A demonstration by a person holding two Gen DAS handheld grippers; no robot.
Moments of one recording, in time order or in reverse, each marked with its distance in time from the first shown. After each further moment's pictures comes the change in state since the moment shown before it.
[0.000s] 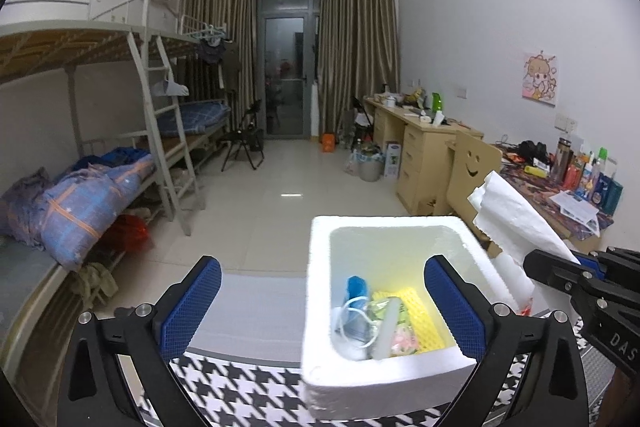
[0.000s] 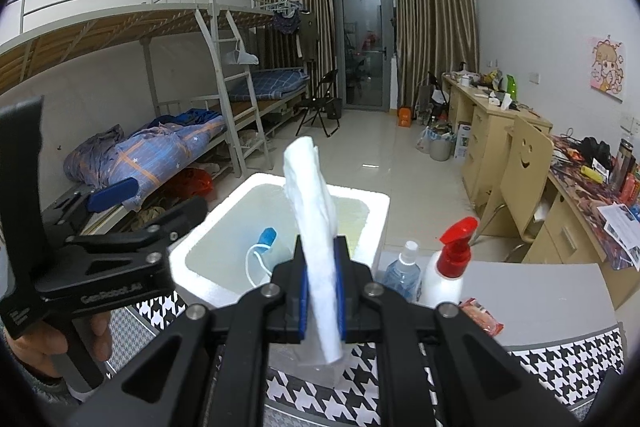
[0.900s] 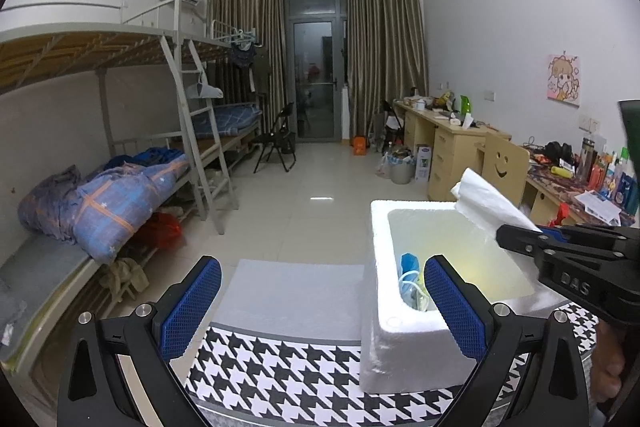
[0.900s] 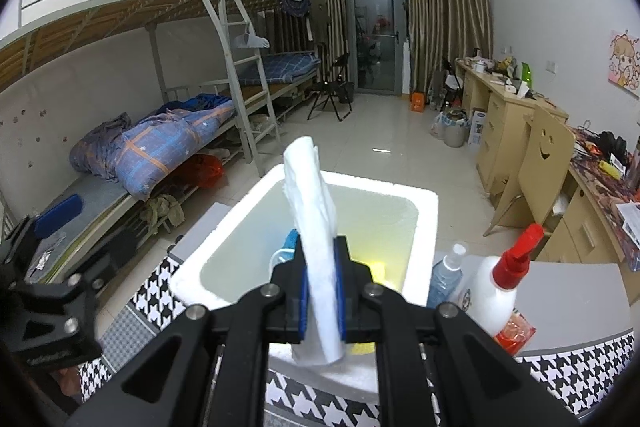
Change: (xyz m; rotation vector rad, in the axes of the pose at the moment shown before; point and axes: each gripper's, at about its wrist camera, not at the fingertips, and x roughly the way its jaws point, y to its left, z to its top) left arm -0.025 0.030 -0.022 -0.011 -0.013 0.101; right arm 0.037 0.014 0.009 0.001 0.069 0.036
